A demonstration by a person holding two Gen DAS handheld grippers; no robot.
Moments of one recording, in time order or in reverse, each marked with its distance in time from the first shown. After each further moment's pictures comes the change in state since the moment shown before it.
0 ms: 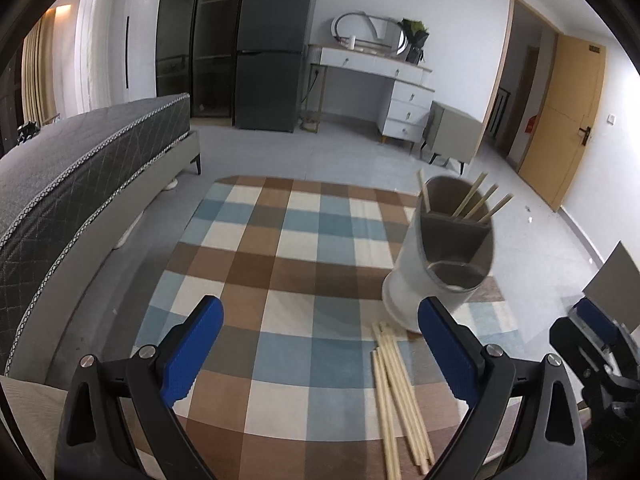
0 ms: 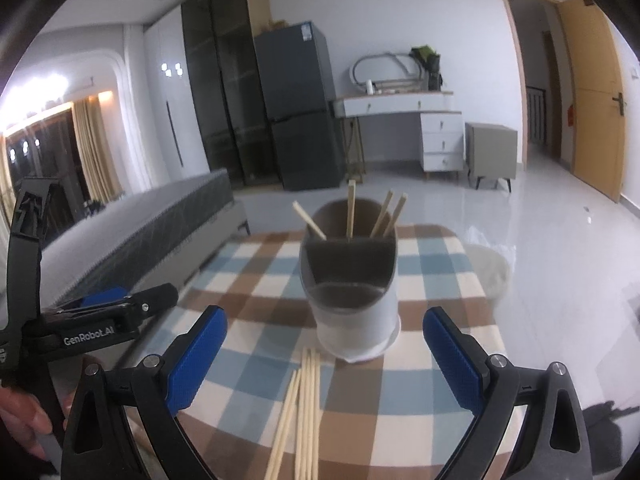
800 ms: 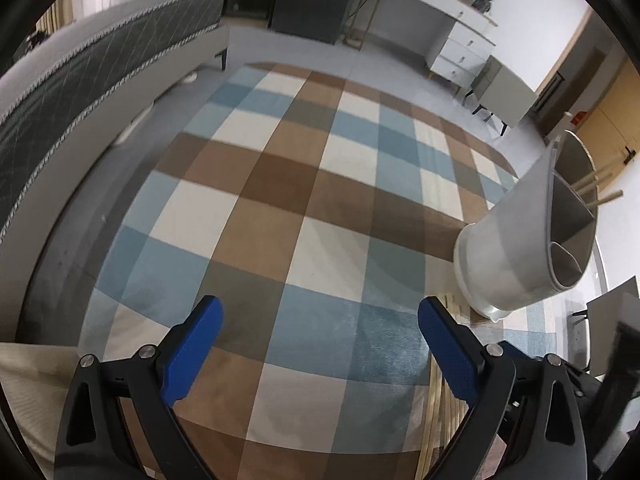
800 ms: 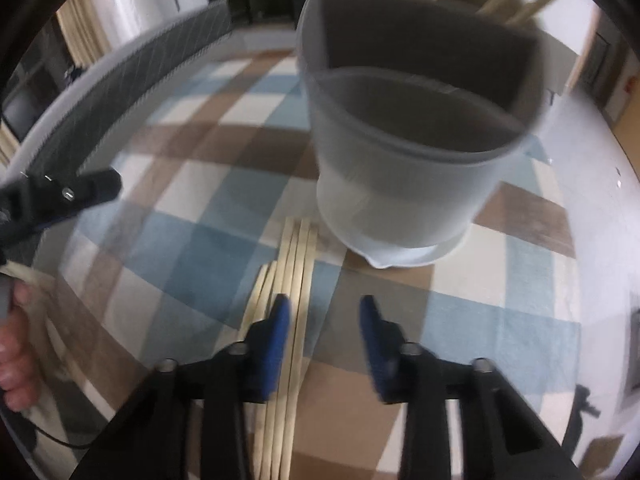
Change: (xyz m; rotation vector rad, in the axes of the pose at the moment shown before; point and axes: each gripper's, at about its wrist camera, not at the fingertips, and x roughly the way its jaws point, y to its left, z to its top) left arm 0.085 0.048 -0.016 -0.209 0.333 0.022; right arm 0.160 0.013 -0.057 -0.157 0.599 -0.008
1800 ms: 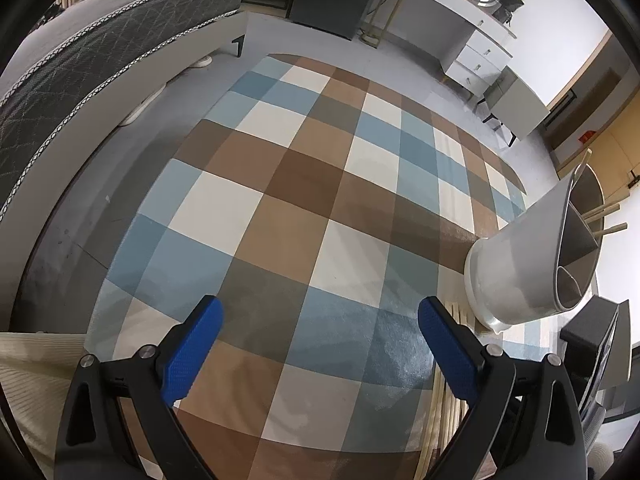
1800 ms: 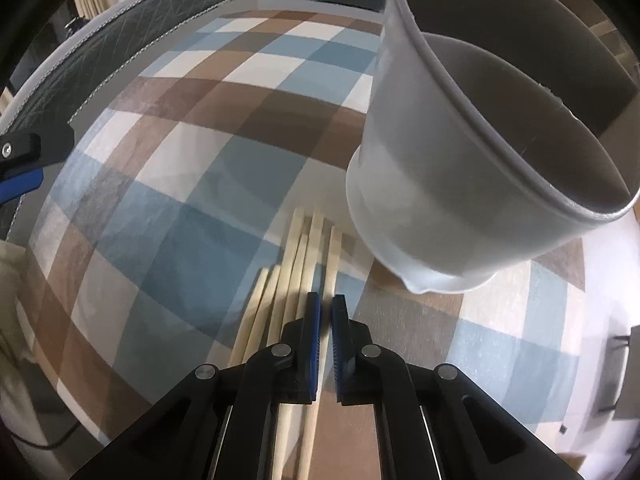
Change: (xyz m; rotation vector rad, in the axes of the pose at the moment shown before) left arm -0.005 0.024 0.007 -0.071 0.027 -0.018; right arm 0.016 0.018 0.008 -0.102 0.106 -0.065
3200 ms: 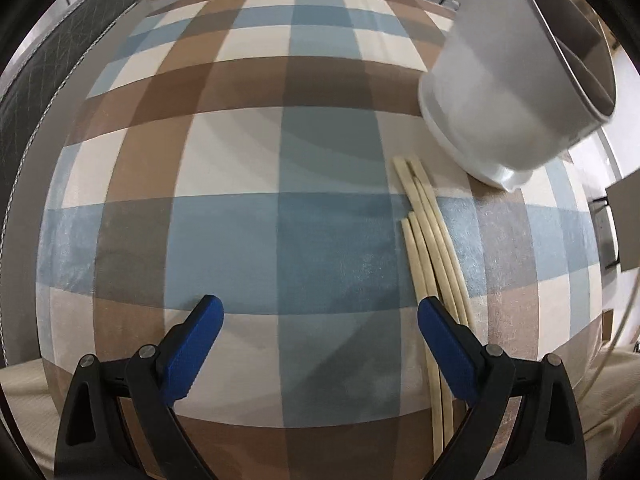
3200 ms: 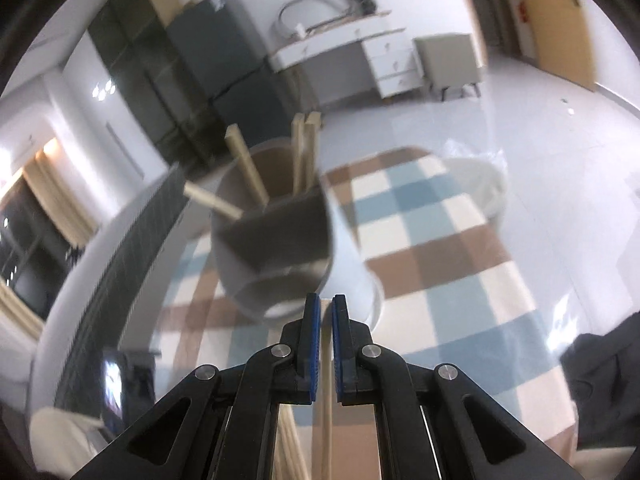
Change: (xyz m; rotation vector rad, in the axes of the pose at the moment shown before) left arm 0.063 -0.075 -0.064 0.363 0.242 0.079; right arm -0.121 -0.111 -0.051 0.599 -0.544 0.154
